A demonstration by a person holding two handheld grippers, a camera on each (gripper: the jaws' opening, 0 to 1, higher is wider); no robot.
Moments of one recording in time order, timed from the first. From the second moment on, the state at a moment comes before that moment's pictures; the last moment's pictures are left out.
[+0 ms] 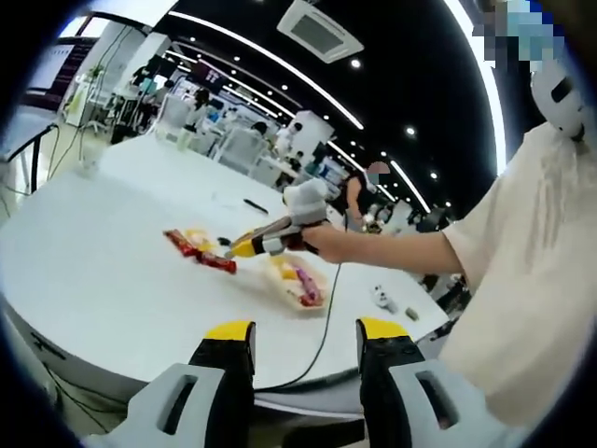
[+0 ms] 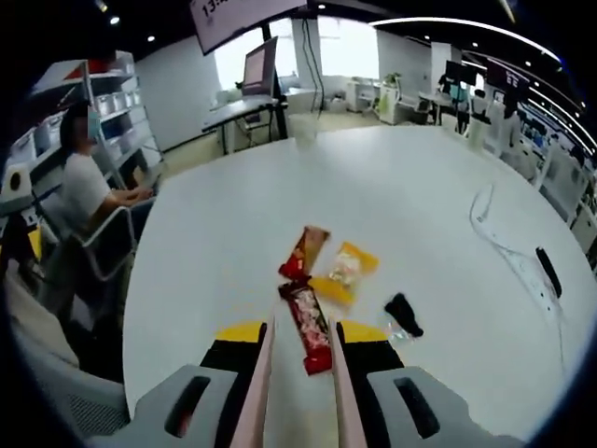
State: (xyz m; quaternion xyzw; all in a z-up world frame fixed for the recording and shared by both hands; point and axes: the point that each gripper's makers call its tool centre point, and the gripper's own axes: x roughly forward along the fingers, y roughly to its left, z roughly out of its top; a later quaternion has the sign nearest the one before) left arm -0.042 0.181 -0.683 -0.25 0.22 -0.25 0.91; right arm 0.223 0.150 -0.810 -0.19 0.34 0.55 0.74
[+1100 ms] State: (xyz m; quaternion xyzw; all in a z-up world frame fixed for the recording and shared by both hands) left arm -0.053 0.187 -0.697 -0.27 0.24 -0.24 0.90; right arm 0.230 0.155 -0.834 -0.21 0.36 0.54 0.73
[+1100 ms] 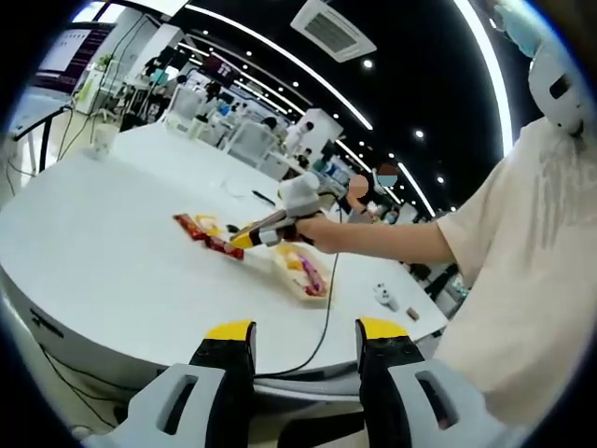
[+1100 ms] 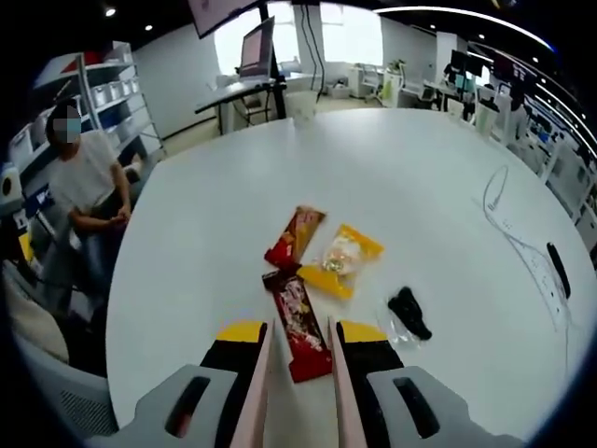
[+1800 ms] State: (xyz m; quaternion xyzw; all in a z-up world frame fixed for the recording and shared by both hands) left arm -0.059 0.193 -0.697 -0.27 0.24 -0.23 0.90; right arm 0.230 0.164 -0.845 -0.23 0.37 0.54 0.72
